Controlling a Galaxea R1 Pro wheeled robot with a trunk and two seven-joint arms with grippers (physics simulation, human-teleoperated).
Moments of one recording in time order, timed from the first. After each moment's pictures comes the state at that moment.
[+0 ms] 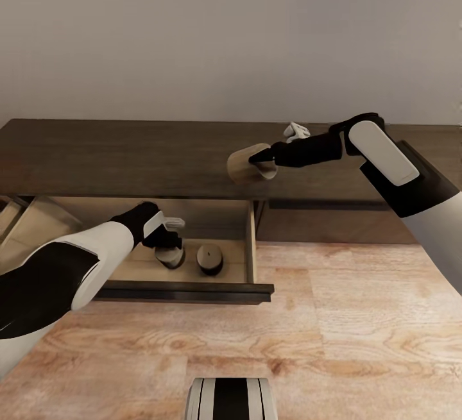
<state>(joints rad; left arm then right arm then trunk) -1.41 -0.03 -0.43 0.01 0.40 0.83 0.01 -1.45 -0.36 0.70 -1.23 -1.47 1.05 -0.17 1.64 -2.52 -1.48</state>
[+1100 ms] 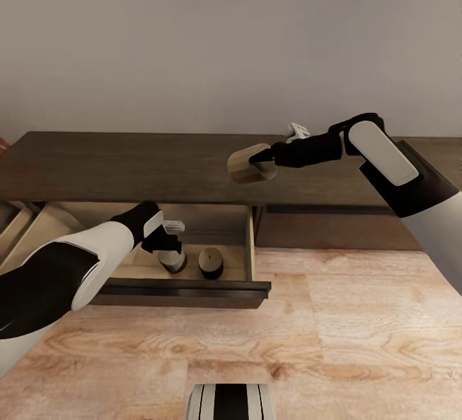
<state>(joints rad) -1.41 -0.03 -0.43 0.00 0.40 0.91 0.01 -1.45 -0.36 0.70 -1.23 -1.47 1.05 -0.17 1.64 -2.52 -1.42</state>
